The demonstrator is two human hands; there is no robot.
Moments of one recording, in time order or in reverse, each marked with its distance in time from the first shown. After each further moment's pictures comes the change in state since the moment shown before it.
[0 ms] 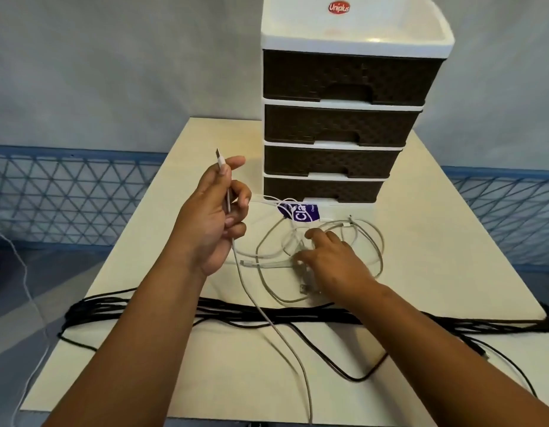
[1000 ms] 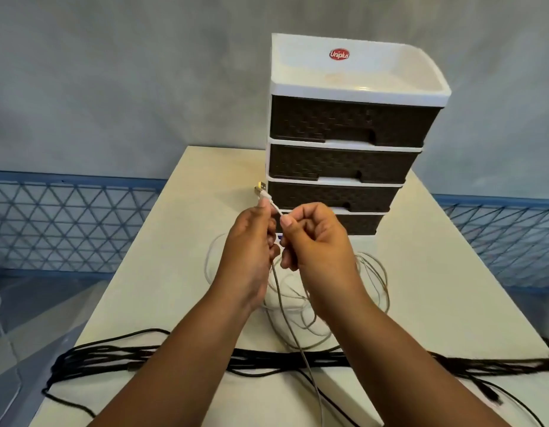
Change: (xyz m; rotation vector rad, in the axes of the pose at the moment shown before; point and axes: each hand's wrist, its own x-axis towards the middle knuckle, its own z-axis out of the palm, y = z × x) left_hand 0.024 -0.010 0.033 0.051 0.155 -0.024; right_hand 0.031 -0.085 -0.095 1.509 0.543 0.265
